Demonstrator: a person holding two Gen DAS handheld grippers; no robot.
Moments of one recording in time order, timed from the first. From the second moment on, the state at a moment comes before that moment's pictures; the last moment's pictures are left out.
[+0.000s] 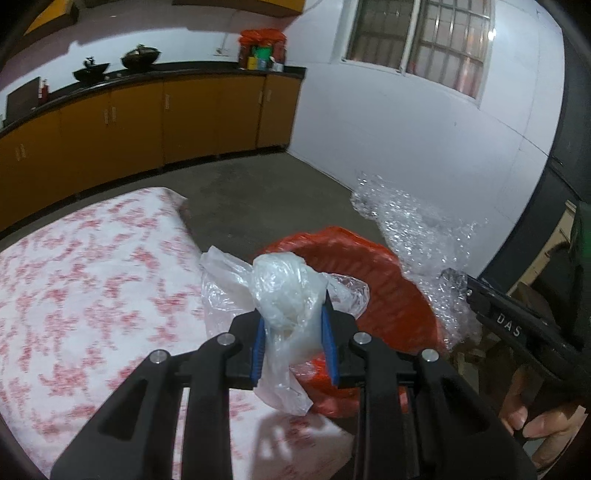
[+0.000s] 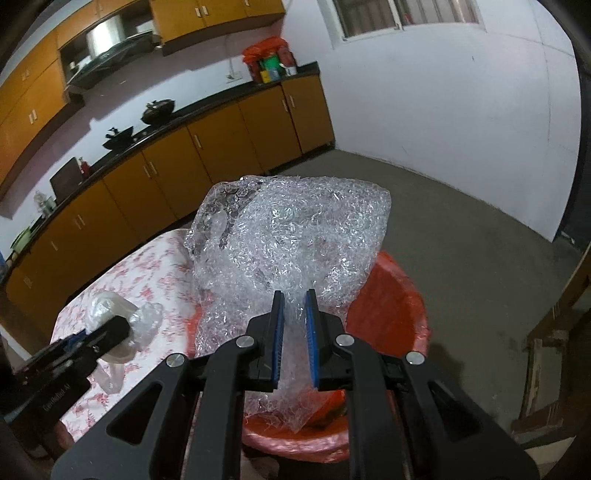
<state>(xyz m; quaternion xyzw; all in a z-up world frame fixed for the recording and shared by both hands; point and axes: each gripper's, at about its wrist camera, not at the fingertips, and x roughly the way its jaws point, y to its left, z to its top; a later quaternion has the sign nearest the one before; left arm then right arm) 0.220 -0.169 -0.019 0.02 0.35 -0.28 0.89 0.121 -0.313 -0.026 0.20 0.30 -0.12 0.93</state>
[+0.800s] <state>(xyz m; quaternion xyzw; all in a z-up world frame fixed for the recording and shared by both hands) 0.252 -0.200 -0.081 0.01 0.41 -0.29 0.86 0.131 -0.346 -0.052 0.27 0.32 -0.10 0.90</state>
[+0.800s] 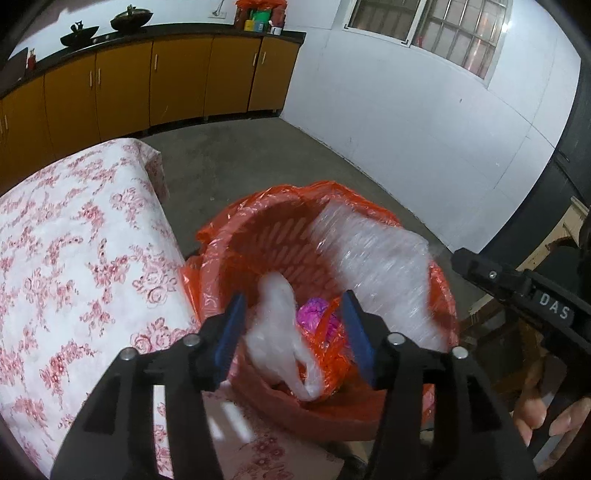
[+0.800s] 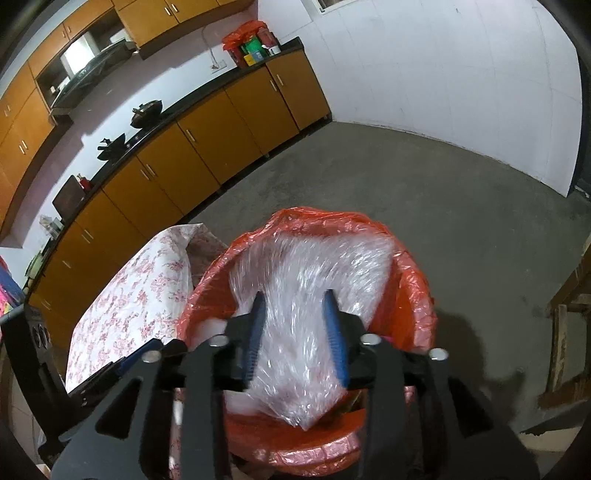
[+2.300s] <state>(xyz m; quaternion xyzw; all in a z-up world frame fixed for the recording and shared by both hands) 0.016 0.015 0.020 0.01 0.21 0.00 0.98 -0.007 -0.176 0.020 0.02 0.19 -0.09 0.98</state>
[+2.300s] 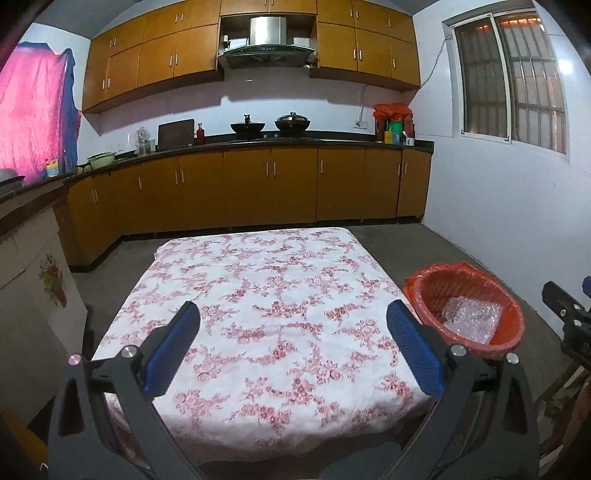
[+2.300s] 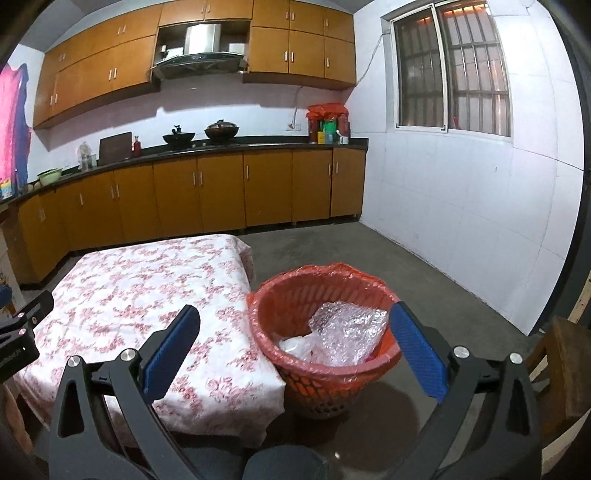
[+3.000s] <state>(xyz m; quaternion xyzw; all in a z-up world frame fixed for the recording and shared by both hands) -0.006 0.006 0.012 -0.01 0.21 -0.02 0.98 -0.024 -0.166 0.010 0.01 0.19 -0.10 0.98</state>
